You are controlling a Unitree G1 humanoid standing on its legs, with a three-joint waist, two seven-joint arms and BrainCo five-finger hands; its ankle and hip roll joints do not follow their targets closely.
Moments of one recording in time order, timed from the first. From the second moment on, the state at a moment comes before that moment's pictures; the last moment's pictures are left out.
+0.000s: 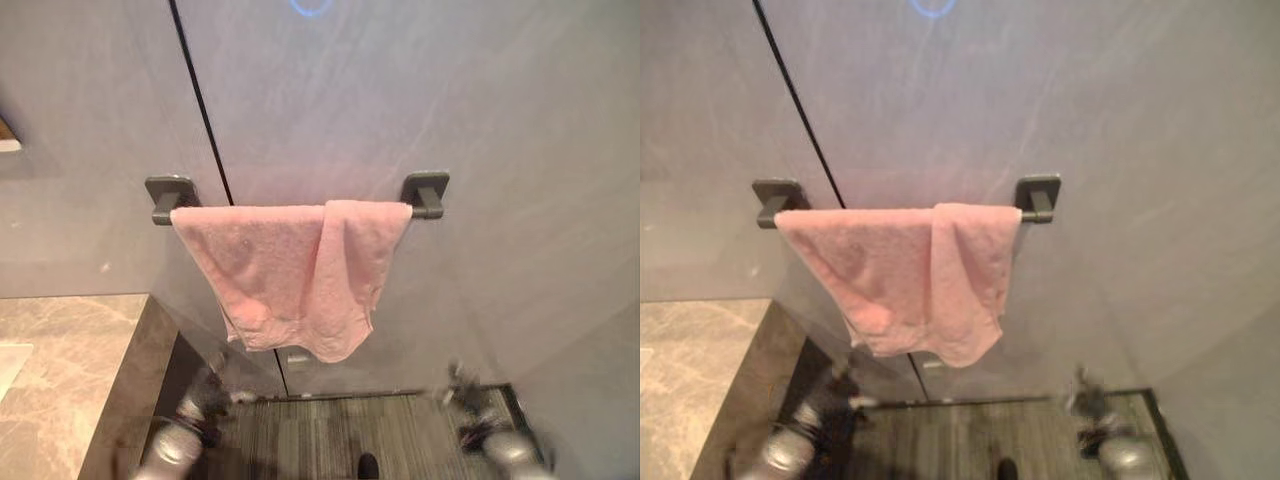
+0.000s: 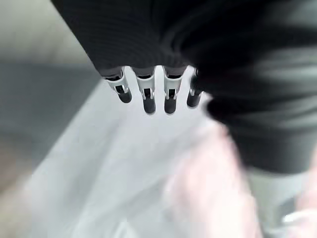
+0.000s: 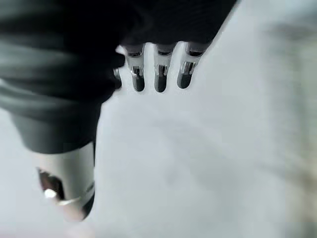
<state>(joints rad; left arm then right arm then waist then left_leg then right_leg) 0.21 0.63 -0.04 0.22 0.08 -0.15 0.12 0.17 -0.56 -0.04 0.35 0.25 -0.16 -0.08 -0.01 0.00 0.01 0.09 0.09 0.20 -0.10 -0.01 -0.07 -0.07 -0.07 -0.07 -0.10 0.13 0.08</state>
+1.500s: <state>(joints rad) 0.29 0.98 0.26 -0.29 0.75 -0.37 0.47 -0.29 -1.07 0.27 -0.46 -0.61 -0.35 -0.27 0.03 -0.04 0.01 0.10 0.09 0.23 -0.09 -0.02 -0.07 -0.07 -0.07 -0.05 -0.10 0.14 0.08</state>
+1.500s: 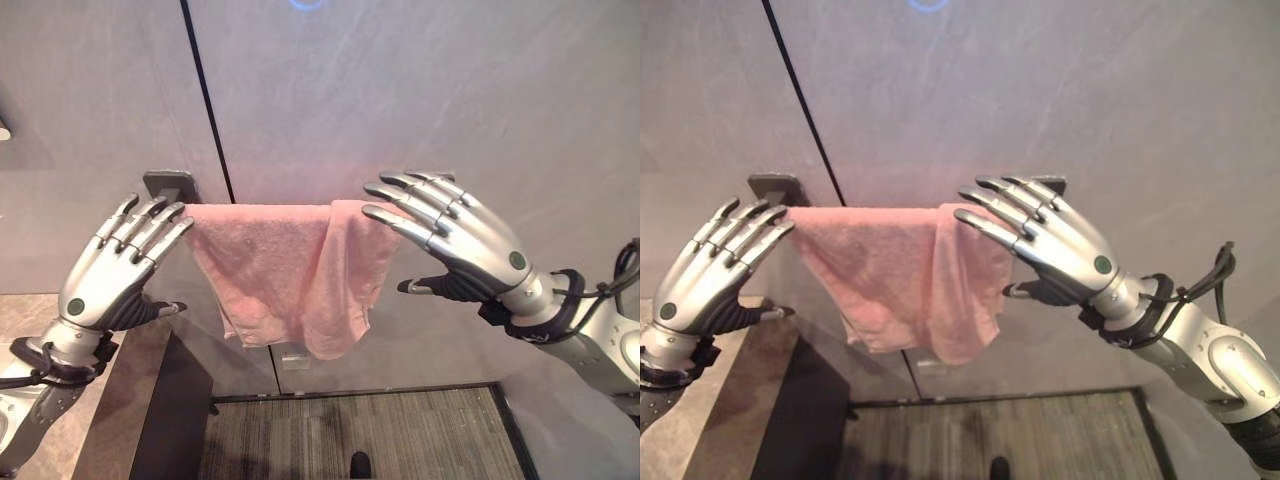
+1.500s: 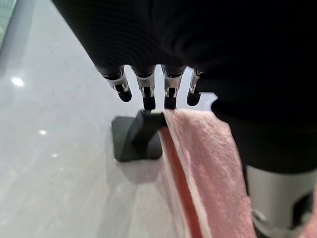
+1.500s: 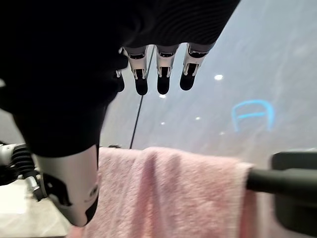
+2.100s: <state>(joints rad) 0.24 0.98 0.25 -0.29 0.76 -0.37 0.41 -0.29 -1.07 0.31 -0.31 -0.64 -0.33 -0.21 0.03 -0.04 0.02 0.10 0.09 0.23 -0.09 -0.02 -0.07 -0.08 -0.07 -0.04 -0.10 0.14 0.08</state>
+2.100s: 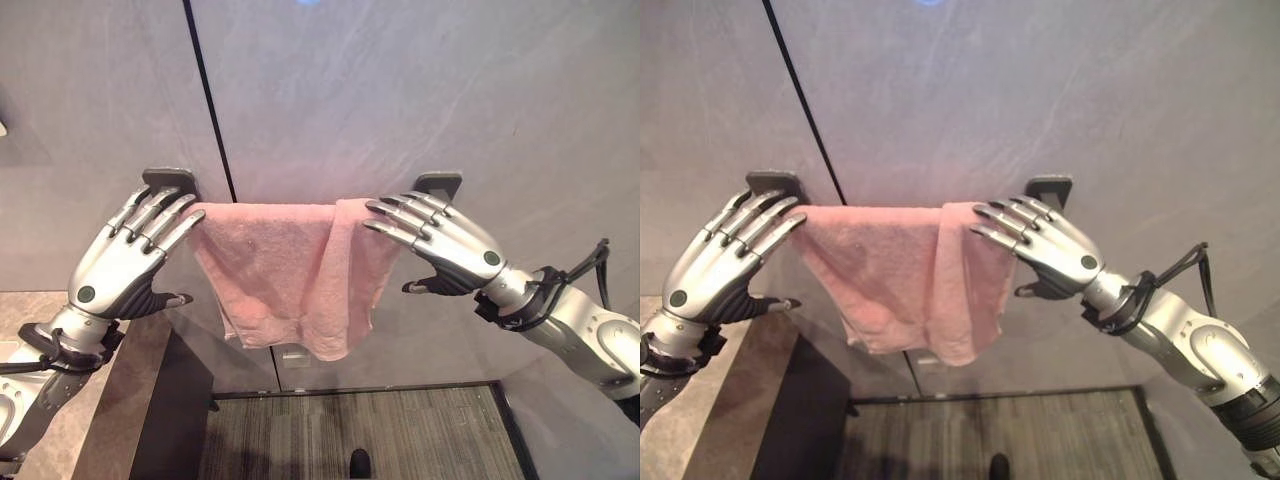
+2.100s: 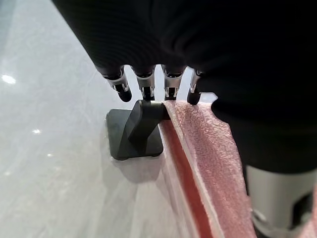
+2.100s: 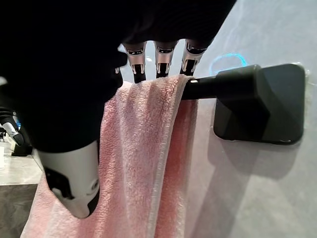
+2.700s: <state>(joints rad) 0.24 1.19 0.27 -0.29 0.56 -0.41 0.23 -0.33 -1.14 0.31 -0.30 -0.52 -0.33 -0.10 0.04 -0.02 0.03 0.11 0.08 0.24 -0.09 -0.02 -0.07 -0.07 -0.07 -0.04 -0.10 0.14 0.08</state>
